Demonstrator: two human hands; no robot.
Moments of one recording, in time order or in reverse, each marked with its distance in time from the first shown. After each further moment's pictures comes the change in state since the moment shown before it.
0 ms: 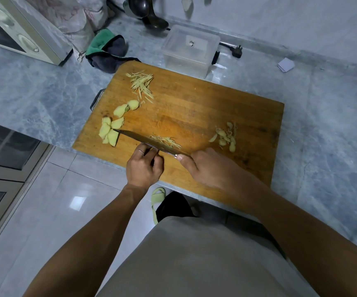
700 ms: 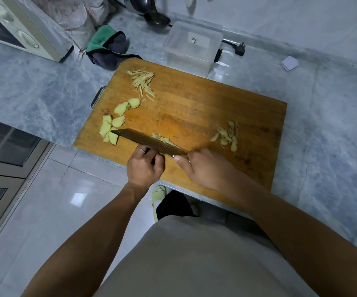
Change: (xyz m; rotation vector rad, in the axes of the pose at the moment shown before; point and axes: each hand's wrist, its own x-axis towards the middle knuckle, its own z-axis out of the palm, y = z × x) left_hand 0.000 0.002 0.000 0.009 0.008 -0.032; right_hand 0.004 0.000 0.011 -0.007 0.028 -0.027
